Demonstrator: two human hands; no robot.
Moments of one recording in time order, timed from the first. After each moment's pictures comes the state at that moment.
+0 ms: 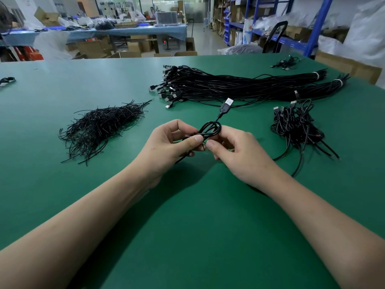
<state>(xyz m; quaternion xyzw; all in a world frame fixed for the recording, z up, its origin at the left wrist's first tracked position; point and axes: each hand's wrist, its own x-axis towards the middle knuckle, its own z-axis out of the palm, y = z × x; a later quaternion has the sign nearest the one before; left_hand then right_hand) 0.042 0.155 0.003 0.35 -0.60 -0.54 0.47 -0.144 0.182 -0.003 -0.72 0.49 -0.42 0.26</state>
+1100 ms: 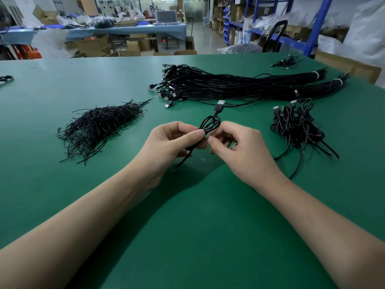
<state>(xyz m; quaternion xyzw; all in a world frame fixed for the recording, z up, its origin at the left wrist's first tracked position) 0.039 0.162 0.011 0.38 -0.59 -0.55 0.45 -0.143 0.184 -0.003 -0.70 0.51 -0.46 0.17</state>
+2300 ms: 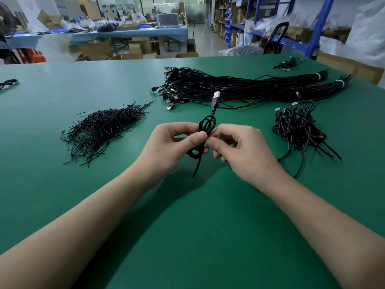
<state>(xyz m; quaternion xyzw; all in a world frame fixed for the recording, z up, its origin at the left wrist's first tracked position) 0.043 0.158 0.011 0.35 -0.69 -0.45 0.45 -0.141 0.188 0.009 -0.71 0.50 -0.44 0.23</state>
